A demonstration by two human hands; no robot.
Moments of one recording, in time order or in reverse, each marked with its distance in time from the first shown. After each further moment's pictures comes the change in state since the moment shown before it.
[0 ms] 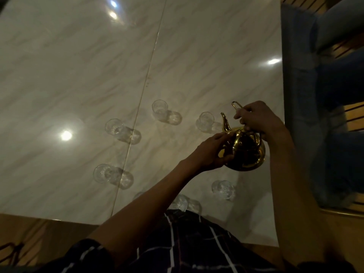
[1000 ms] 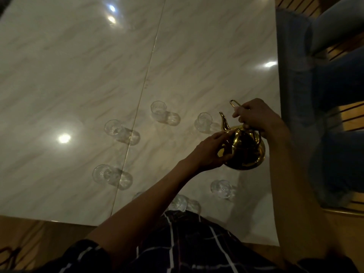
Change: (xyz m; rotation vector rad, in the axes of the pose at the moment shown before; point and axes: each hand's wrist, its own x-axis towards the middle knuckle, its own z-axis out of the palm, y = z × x) left_hand -0.004 0.008 -0.001 0.015 0.013 0.003; right_hand -0.010 -0.006 -0.007 -0.024 -0.011 -0.028
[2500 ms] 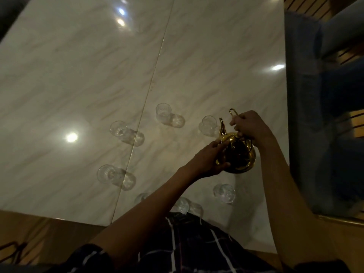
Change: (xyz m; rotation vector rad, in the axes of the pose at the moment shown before) left_hand -0.011 -0.015 0.008 0.028 -0.093 -0.122; right_hand 0.031 0.027 0.034 0.120 -0.009 0.080
